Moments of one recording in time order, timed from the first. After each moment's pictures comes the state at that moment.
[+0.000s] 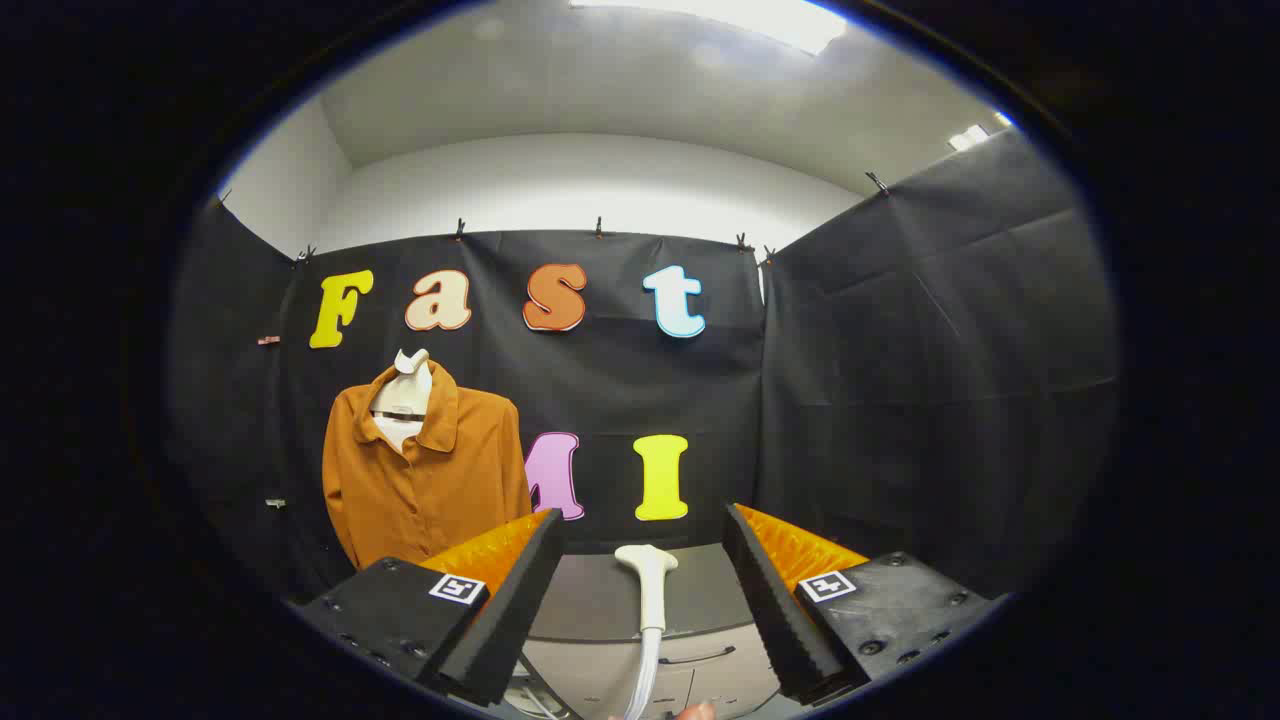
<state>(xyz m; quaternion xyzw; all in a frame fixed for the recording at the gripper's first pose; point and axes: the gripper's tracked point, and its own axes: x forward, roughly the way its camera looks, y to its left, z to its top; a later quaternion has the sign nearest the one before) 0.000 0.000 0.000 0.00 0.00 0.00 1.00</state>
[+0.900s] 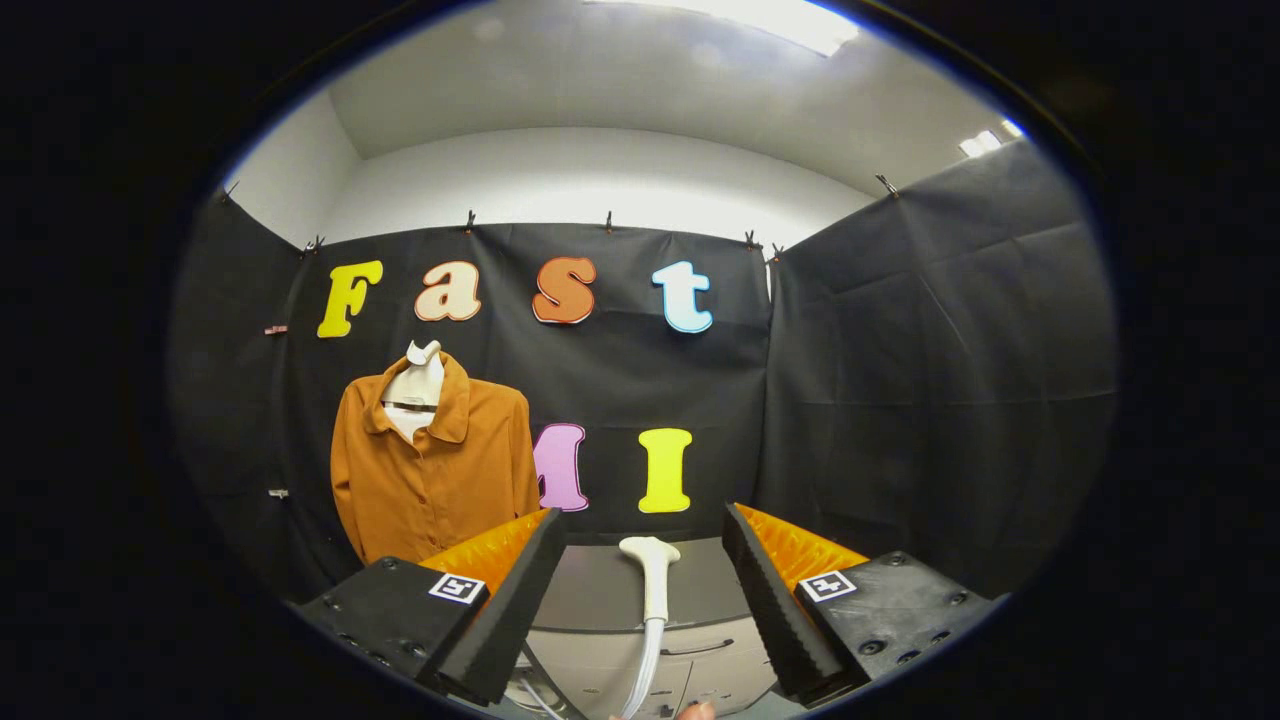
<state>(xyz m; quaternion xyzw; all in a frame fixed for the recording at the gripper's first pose) -0.008 0.011 0.001 -0.01 0.02 0.00 1.00</state>
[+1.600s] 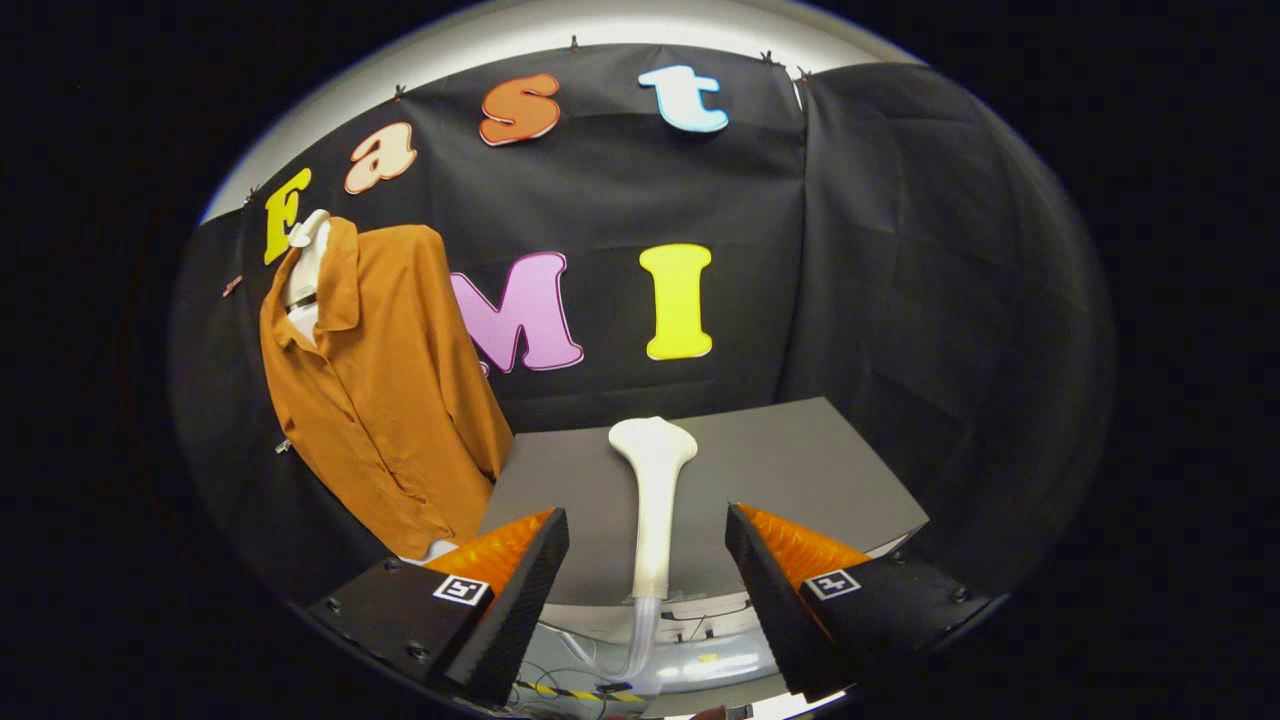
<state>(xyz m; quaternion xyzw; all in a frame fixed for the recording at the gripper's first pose) 0.148 -0.013 -0.163 0.02 0.34 0.02 0.94</state>
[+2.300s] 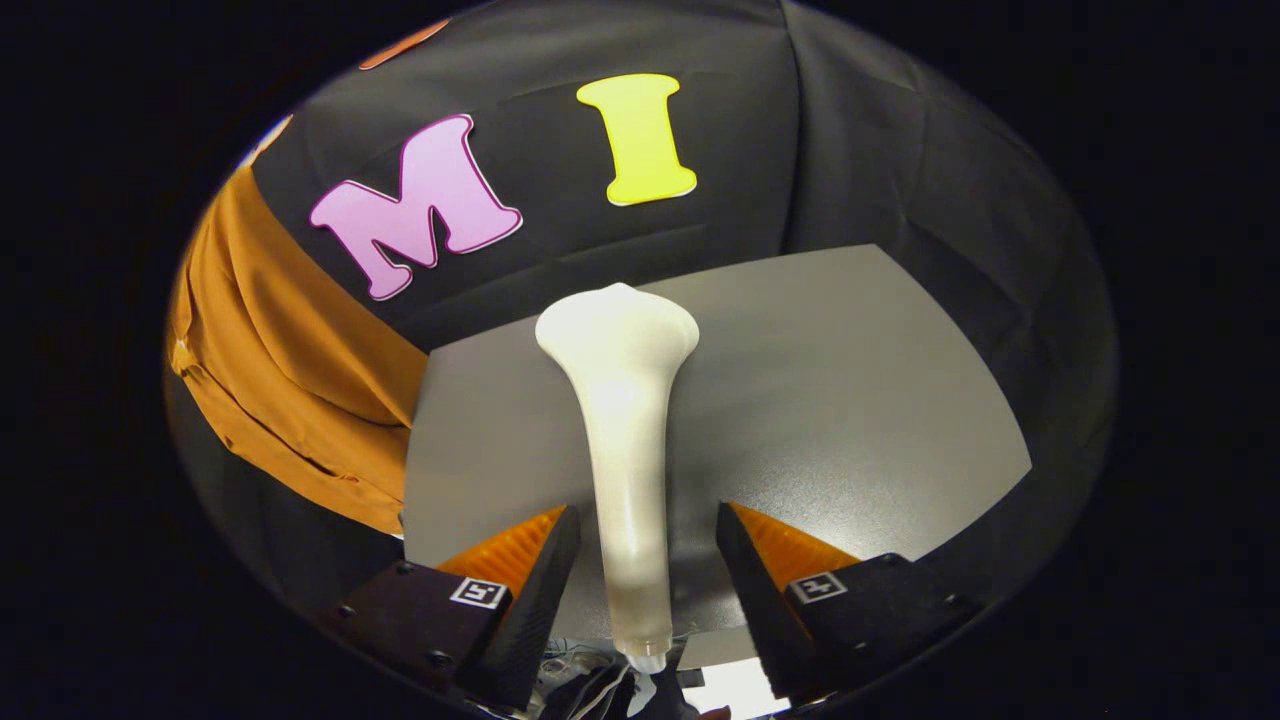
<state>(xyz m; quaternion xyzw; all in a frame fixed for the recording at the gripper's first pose) 0.190 -0.013 -0.314 0.07 0.54 -0.01 0.84</state>
